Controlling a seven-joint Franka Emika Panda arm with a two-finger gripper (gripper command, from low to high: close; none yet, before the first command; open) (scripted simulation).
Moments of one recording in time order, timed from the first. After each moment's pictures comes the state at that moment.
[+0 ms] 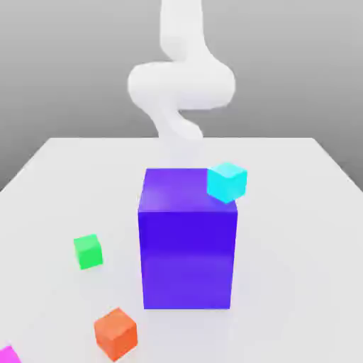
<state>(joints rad) -0.02 -0.71 -0.01 -2.28 -0.01 2.32 0.83</state>
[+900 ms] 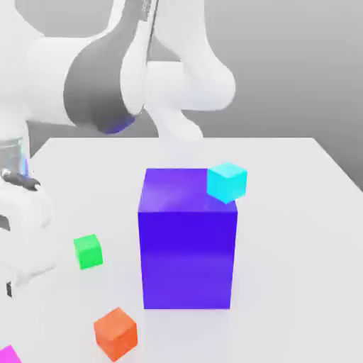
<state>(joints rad) -0.26 0.28 -0.14 -2.10 0.07 2.51 1.02</state>
